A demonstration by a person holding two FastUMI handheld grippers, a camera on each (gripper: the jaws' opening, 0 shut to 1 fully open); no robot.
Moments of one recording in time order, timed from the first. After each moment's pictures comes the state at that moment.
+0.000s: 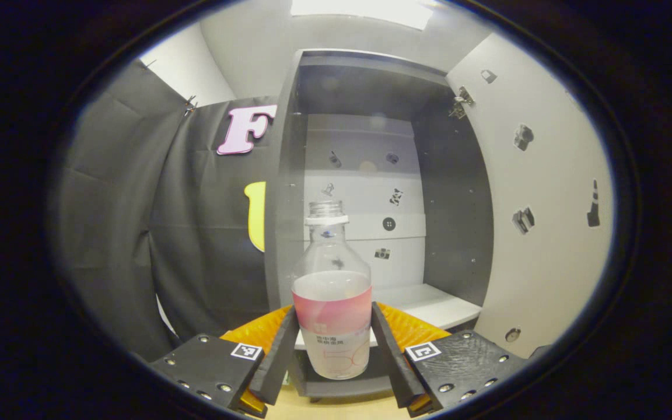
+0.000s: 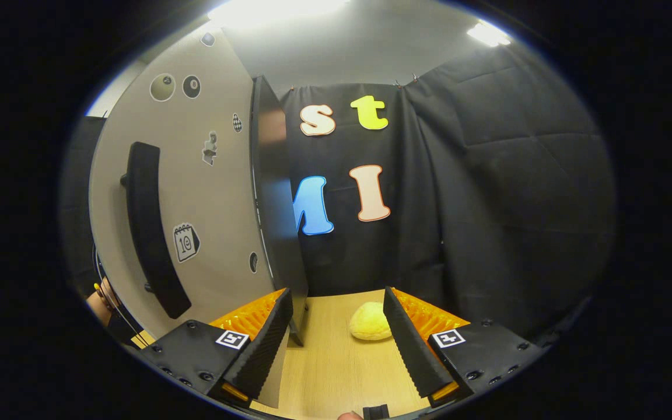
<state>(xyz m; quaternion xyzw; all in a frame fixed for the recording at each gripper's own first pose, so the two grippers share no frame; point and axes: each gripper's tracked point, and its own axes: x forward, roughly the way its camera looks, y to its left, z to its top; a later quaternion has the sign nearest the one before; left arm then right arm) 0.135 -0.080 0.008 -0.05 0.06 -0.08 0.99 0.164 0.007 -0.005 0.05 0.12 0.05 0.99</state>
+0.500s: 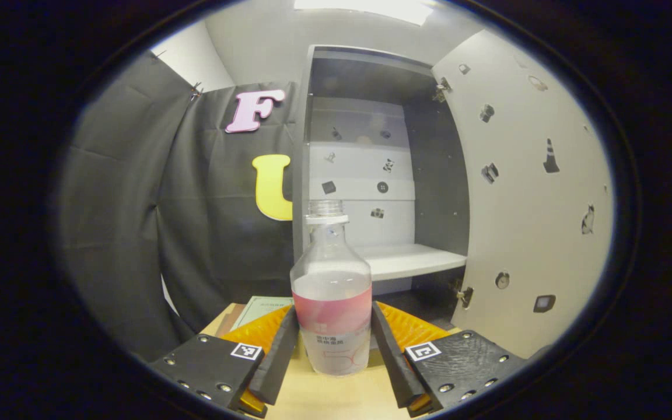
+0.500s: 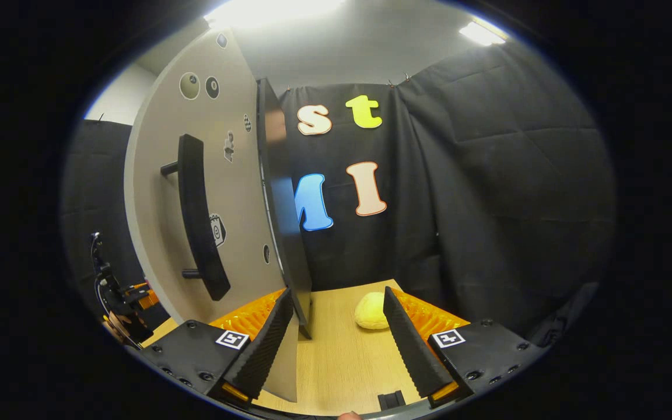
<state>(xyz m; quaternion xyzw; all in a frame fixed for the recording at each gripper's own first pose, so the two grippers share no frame) 0.036 -0.059 -0.073 -0.06 0.10 -0.10 0.99 0.125 0.027 -0.012 0.06 0.13 0.03 0.99</state>
